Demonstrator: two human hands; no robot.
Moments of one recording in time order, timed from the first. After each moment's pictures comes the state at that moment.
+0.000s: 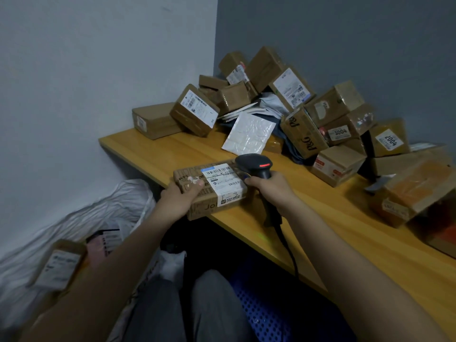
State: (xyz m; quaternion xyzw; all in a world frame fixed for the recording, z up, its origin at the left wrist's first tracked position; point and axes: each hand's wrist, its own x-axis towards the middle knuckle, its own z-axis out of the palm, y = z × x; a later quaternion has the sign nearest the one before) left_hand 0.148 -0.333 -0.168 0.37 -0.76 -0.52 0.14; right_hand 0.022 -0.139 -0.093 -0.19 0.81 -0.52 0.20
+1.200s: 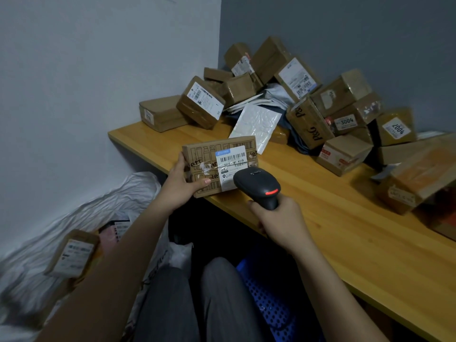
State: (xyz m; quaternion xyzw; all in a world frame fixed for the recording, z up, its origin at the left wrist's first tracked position) left_hand 0.155 -0.354 -0.172 0.20 -0.76 -0.59 0.20; right_hand 0.107 -0.102 -0.122 -0.21 0.85 -0.48 0.08
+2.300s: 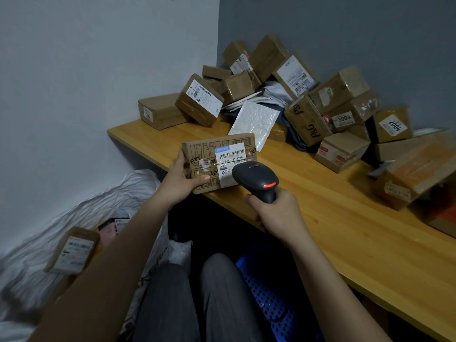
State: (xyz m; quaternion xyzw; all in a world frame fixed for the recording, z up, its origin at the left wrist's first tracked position) left_hand 0.160 -0.347 -0.162 0.22 -0.76 -0.58 0.19; right_hand 0.112 -0.102 -0.116 -0.21 0.84 -0.49 0.09
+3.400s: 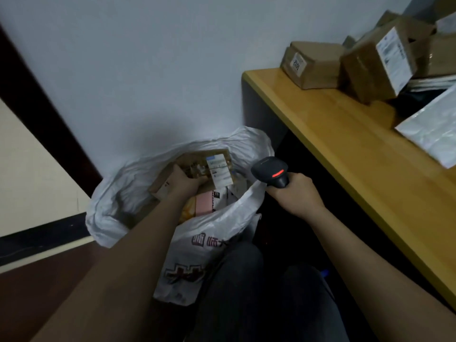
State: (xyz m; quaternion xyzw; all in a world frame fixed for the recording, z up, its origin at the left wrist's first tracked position) left_hand 0.332 -0.520 -0.344 0.62 -0.55 -0.52 0.23; right_hand 0.144 -0.344 -0.221 -0.41 0.86 -0.22 0.19
